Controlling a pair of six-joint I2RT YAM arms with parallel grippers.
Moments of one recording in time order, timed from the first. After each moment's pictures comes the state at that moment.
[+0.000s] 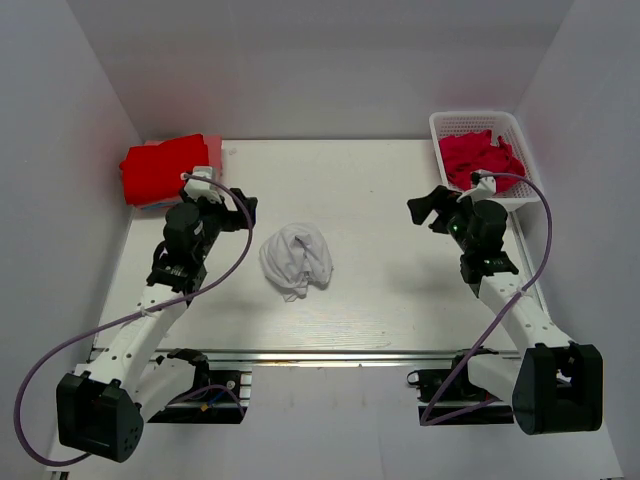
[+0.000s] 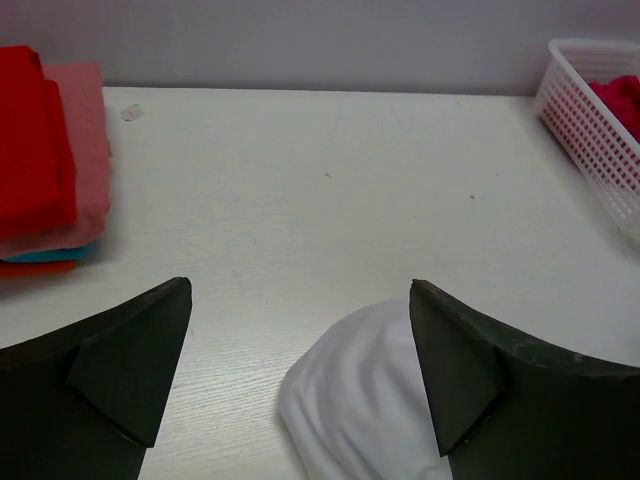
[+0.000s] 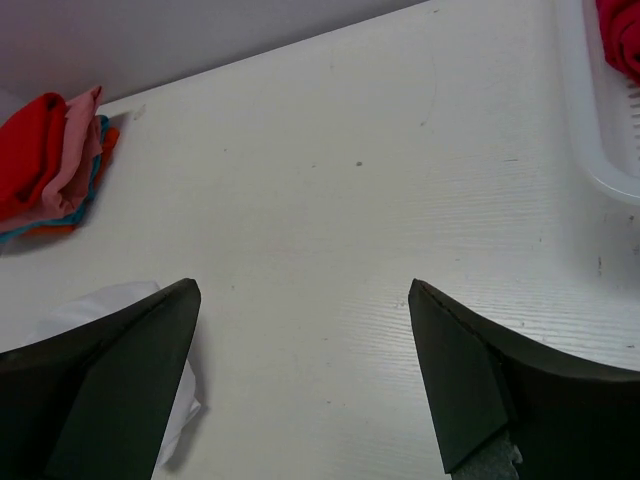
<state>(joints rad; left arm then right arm) -0.26 0.97 0.70 0.18 -0.01 -0.21 0.11 1.09 0.62 0.28 -0.21 0.44</state>
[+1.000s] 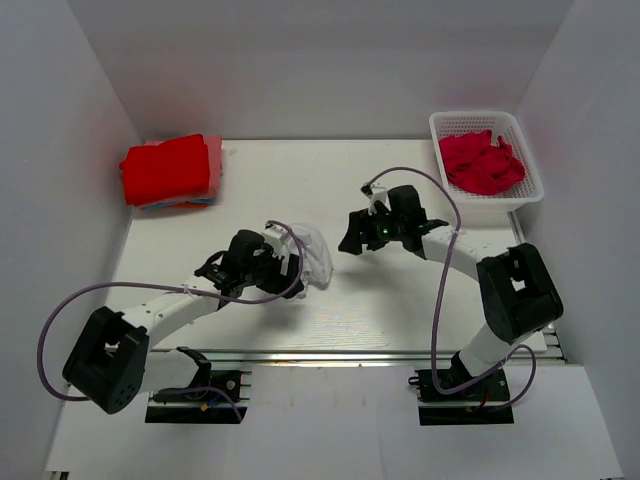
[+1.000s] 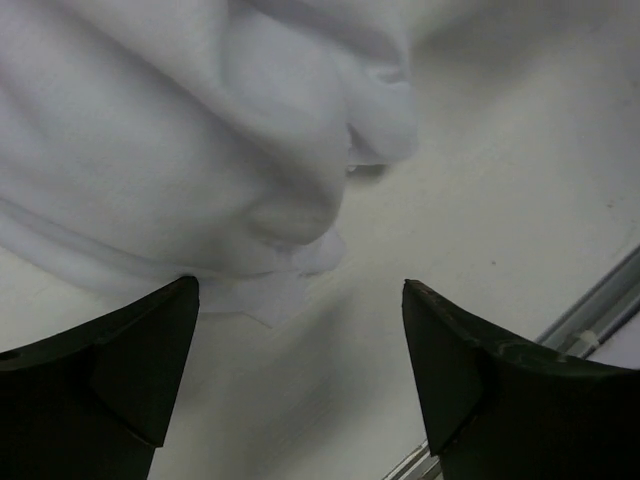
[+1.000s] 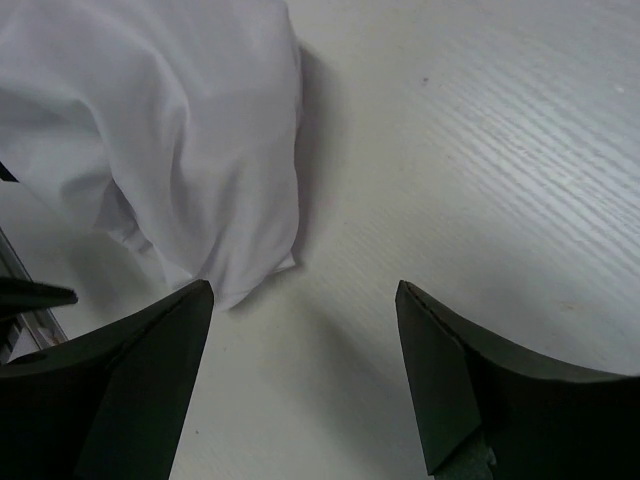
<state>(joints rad) -0.55 1.21 0.58 -0.08 0.27 -0.20 0.44 1.61 0.93 0.01 -0.52 0.19</state>
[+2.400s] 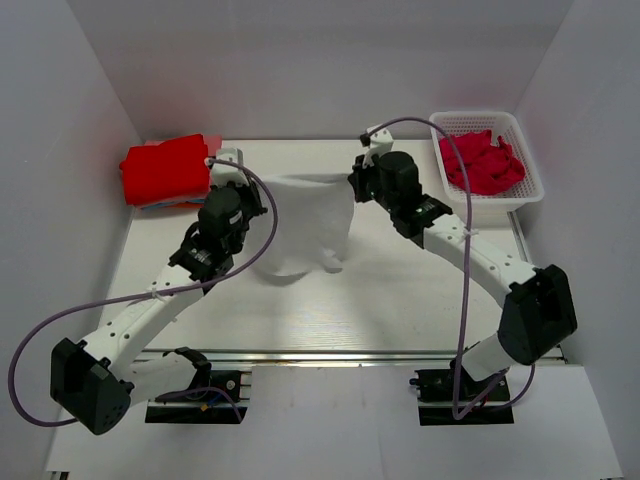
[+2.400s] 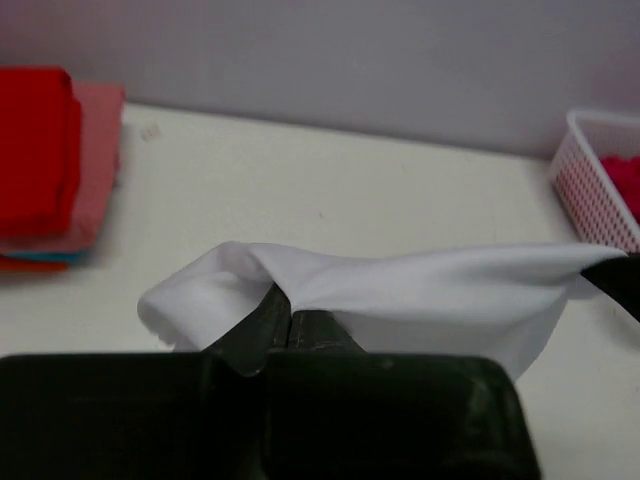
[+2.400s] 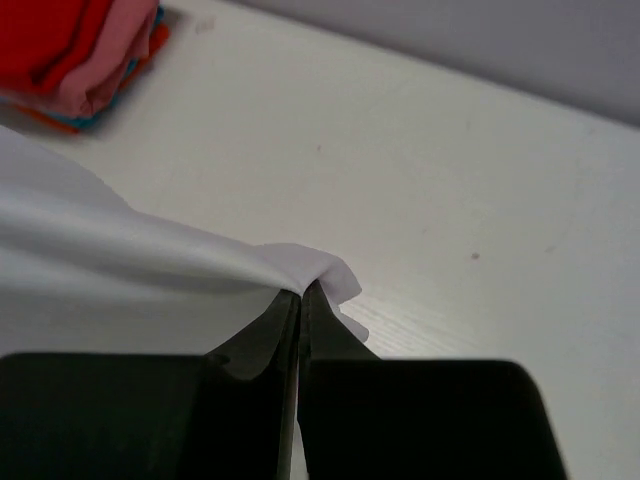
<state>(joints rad) -0.57 1.10 0.87 0.09 -0.45 -0.29 0.61 1.52 1.19 0.01 0.05 0.12</state>
